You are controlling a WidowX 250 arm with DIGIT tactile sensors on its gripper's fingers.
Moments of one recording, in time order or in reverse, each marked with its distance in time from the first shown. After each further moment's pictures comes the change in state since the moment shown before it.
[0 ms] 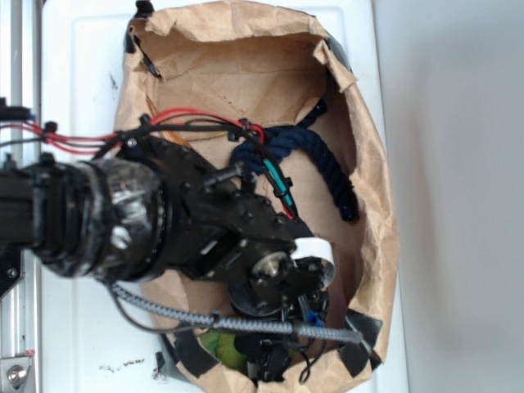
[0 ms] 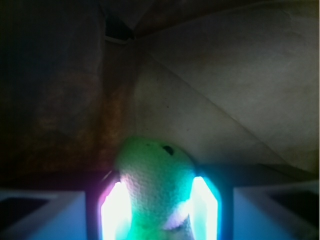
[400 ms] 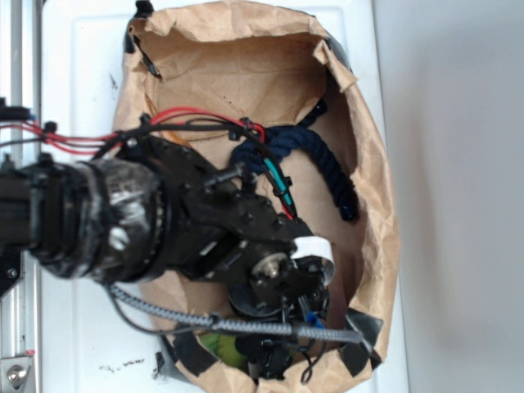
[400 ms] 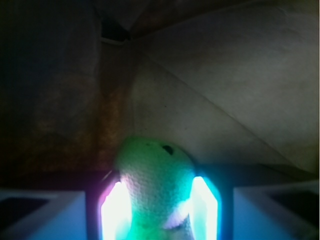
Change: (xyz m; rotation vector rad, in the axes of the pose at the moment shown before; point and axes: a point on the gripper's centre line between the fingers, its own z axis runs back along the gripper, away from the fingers) arm 0.003 0.011 0.009 0.029 -0.012 0.047
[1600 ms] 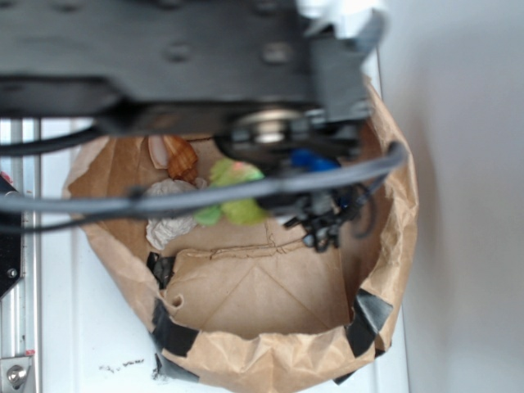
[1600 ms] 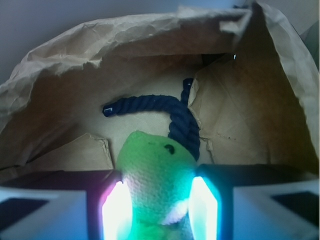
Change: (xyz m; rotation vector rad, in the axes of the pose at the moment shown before) arm 0.043 0.057 0.147 0.430 -0.134 0.349
